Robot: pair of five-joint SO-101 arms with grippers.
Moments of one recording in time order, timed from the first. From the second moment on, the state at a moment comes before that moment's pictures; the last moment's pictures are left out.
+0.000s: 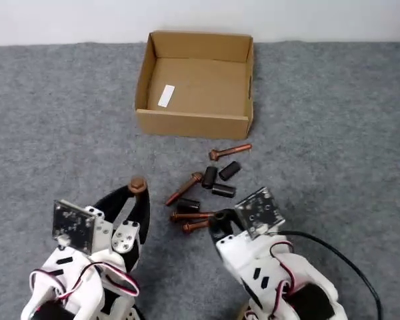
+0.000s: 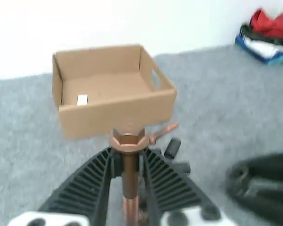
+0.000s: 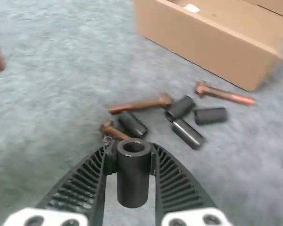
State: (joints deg) left arm 19.8 -103.3 63.6 70.9 13.5; right arm -37.0 -102.7 72.4 72.5 -1.5
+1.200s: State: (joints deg) left arm 35.1 -102.8 68.9 54.6 27.8; right arm -48.5 -102.6 72.6 60.6 3.6
